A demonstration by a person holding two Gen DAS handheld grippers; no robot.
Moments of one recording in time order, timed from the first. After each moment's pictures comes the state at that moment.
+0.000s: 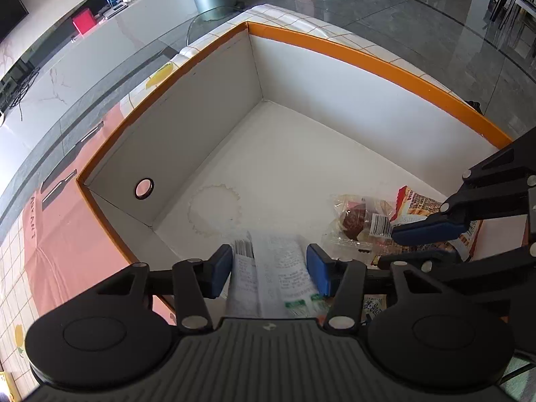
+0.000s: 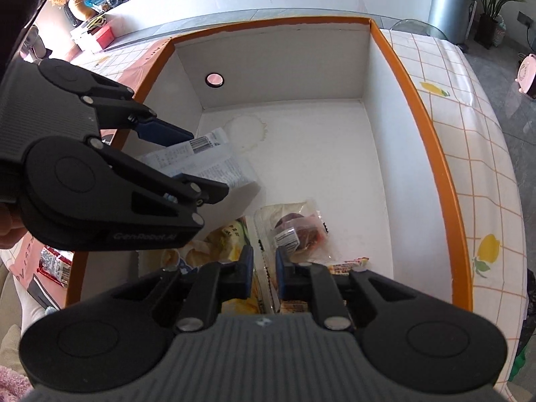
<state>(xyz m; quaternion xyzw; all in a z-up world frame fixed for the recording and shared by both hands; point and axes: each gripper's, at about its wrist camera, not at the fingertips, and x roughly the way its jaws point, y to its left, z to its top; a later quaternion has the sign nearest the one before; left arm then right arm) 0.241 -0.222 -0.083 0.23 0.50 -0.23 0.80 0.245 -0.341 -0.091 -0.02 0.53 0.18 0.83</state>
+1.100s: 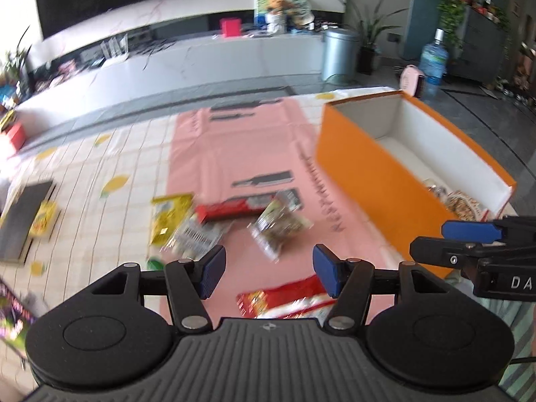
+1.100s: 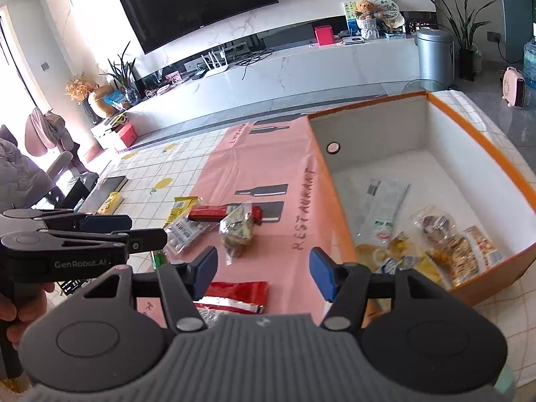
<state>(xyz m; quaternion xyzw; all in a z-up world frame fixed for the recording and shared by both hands) 0.092 0.018 -0.019 0.03 0.42 -0.09 0.91 0.095 -0.203 -0.033 0.11 0.39 0.16 0.90</state>
